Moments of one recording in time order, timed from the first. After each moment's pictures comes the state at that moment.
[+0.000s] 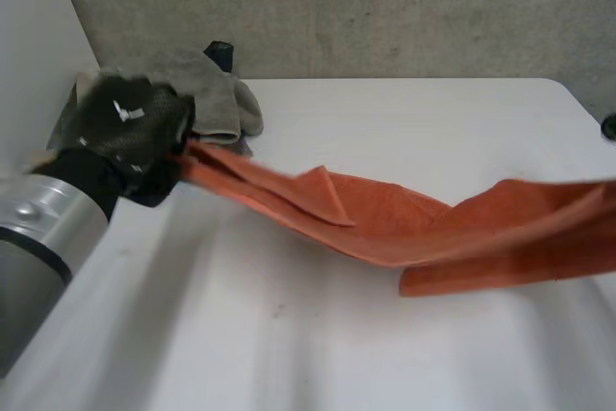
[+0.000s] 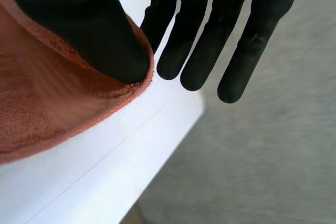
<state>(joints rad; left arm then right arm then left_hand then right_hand) 4.26 -1.50 -1.72 3.16 -1.55 3.57 1.59 -1.63 1.51 0.47 1.47 2.06 1.14 1.20 1.19 1.20 0.97 1.13 1.18 1.20 1.21 0.99</state>
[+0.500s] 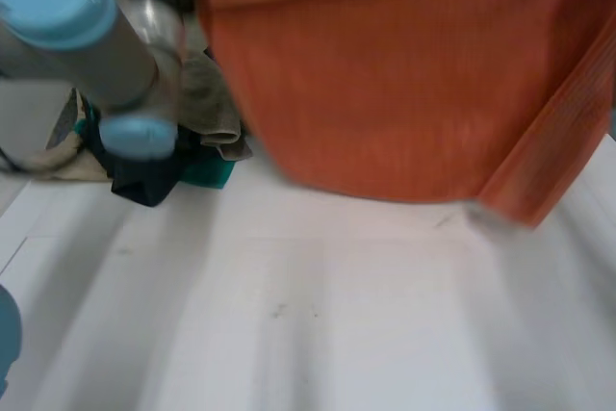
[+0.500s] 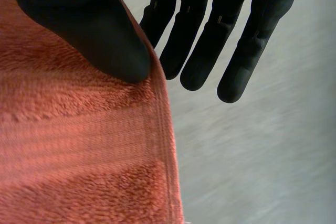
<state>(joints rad) 4.26 -2.31 -0.57 3.46 -1.71 3.78 1.75 -1.17 1.04 -0.51 1.65 2.20 1.14 1.20 1.20 1.20 0.97 1.13 1.18 1.20 1.21 1.01</state>
